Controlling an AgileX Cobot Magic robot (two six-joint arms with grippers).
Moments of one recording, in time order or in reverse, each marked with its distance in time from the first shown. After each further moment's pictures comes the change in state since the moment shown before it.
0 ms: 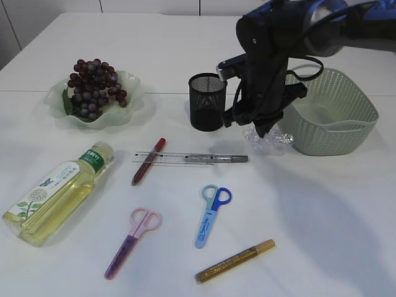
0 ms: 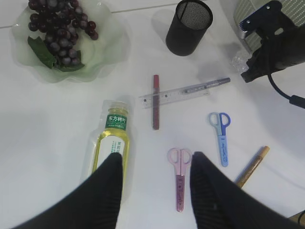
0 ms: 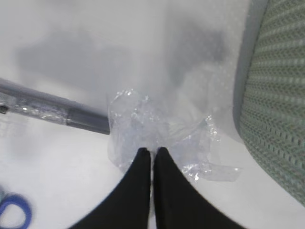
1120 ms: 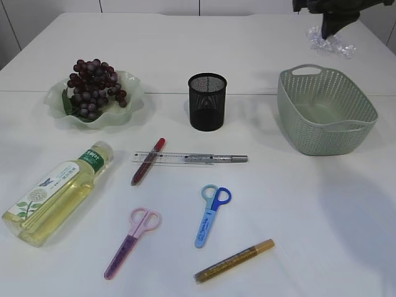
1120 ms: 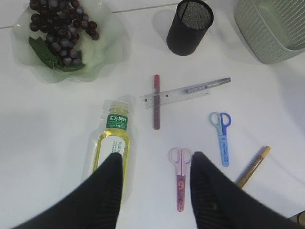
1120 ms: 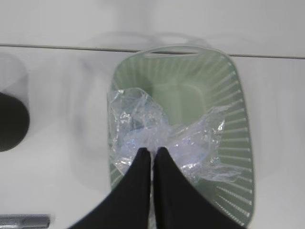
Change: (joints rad) left arm 0.000 0.000 0.000 0.004 0.000 0.000; right arm -0.279 -0.054 -0.436 0.101 0.140 -0.031
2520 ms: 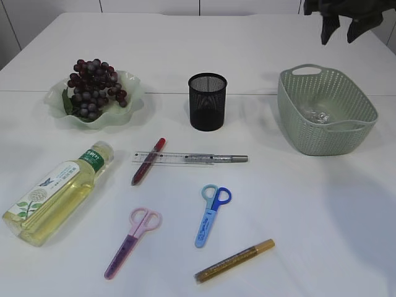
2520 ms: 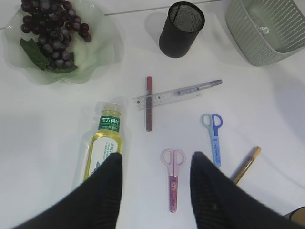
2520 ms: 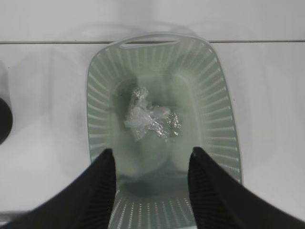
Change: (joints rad) left arm 0.000 -0.009 0.000 -0.026 0.000 -0.001; right arm -0.039 -0.018 0.039 0.021 0.004 0.000
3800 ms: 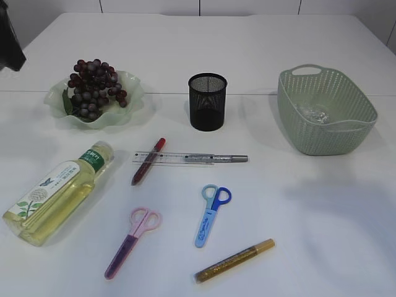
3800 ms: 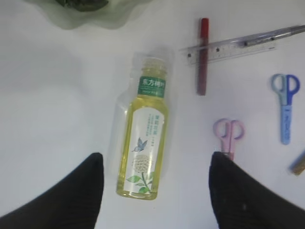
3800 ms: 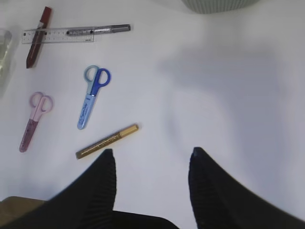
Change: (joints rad) left arm 0.000 0.290 0.000 0.141 -0.005 0.000; right arm 0.000 -1.007 1.016 0.353 0.000 -0.046
